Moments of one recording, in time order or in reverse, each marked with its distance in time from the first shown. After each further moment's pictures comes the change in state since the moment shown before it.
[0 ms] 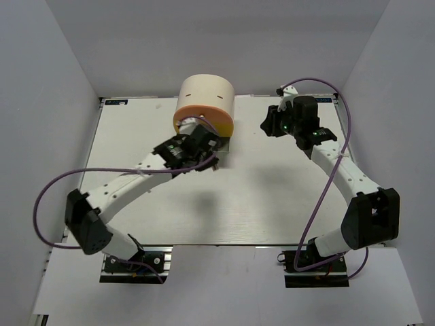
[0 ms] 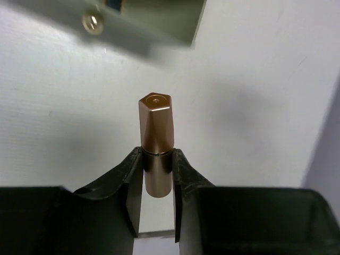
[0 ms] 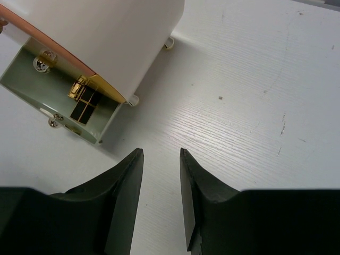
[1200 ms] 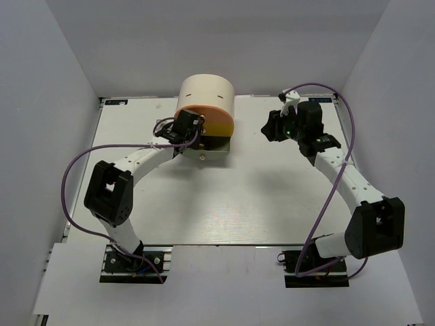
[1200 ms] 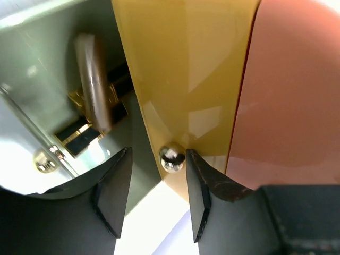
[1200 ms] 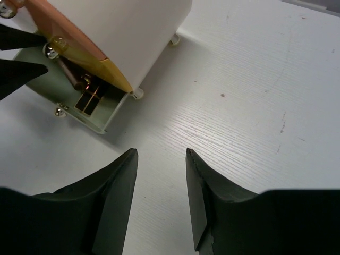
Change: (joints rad) left arm 0.346 0.212 -0.076 0.431 -0.025 -0.686; right arm -0.007 -0.073 -0.081 0.033 -0.026 -0.024
